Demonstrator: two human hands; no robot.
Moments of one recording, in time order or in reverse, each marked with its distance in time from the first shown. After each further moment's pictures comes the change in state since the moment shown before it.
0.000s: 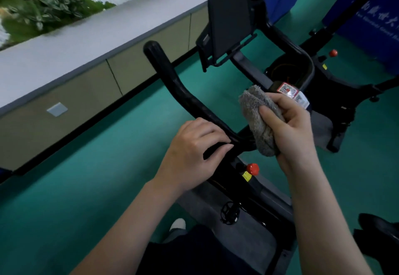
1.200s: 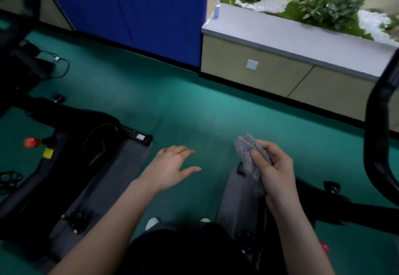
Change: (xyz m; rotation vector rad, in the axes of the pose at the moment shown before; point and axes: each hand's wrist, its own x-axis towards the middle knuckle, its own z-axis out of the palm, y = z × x) left_hand -0.308 0.136 0.038 0.459 0.070 -1.380; right_hand -0.156 0.068 0.061 0.077 -1.088 0.084
